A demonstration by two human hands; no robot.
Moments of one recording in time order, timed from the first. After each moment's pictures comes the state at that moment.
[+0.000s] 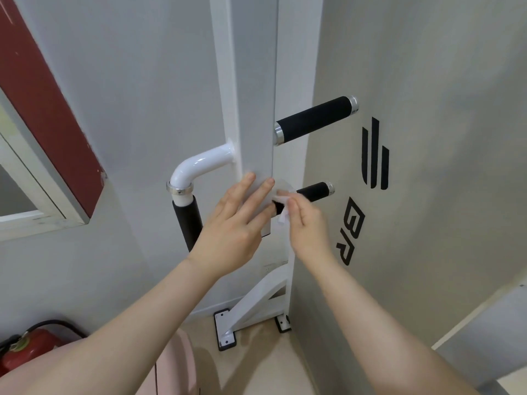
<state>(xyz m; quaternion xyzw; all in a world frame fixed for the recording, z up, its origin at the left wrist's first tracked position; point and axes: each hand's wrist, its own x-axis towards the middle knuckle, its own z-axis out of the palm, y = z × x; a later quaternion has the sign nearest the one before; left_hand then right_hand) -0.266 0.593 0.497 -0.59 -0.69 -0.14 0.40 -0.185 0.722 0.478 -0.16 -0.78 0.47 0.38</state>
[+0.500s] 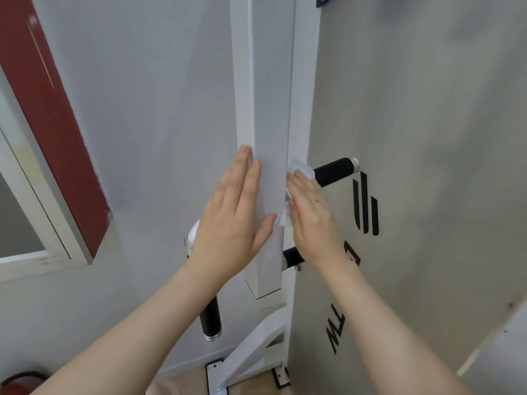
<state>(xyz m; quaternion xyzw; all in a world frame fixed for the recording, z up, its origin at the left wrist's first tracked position) -0.250 0.595 0.583 -0.51 -0.69 -0.30 0.41 -0.188 0.739 0.558 -0.02 -0.85 0.15 0.50</state>
